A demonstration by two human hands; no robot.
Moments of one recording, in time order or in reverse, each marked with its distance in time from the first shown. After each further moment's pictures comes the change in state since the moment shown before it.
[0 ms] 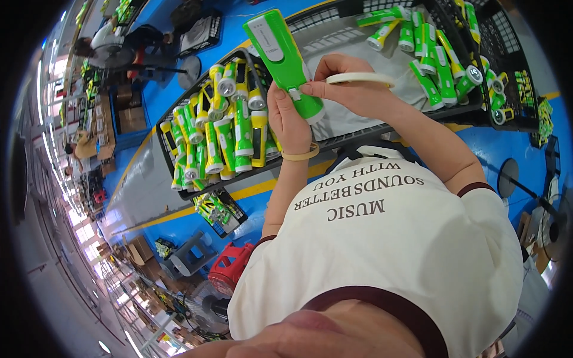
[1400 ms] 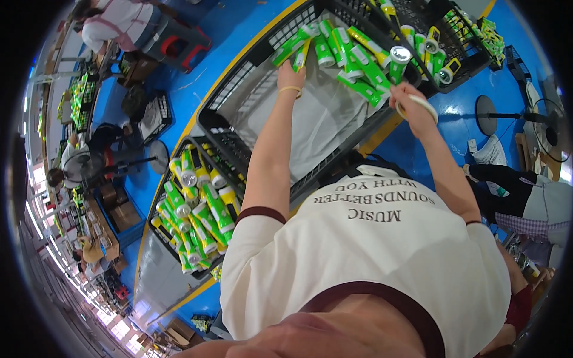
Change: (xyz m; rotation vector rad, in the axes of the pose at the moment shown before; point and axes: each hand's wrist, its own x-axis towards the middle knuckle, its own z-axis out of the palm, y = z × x) left_hand 0.131 -0.265 0.146 1.033 -0.509 0.093; right_hand -0.141 0.154 -0.147 0.395 0.692 0.309
